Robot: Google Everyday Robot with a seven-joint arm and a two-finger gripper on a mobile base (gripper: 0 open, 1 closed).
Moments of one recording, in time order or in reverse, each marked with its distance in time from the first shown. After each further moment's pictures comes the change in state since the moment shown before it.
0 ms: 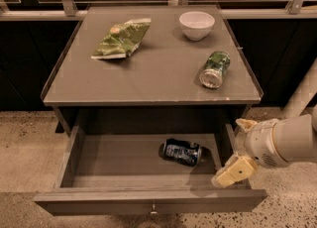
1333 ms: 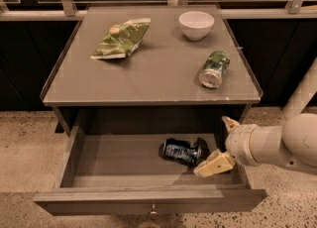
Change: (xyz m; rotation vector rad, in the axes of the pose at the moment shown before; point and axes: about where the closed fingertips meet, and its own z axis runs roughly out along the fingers) arm -0.005 -0.026 0.064 0.084 -0.131 -0.012
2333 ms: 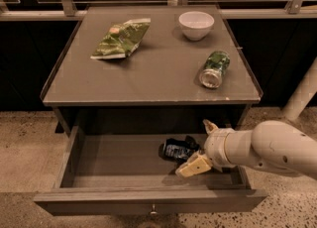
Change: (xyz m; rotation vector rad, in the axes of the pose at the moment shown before) arm -0.009 0.017 0.058 -0.019 -0.030 -0.021
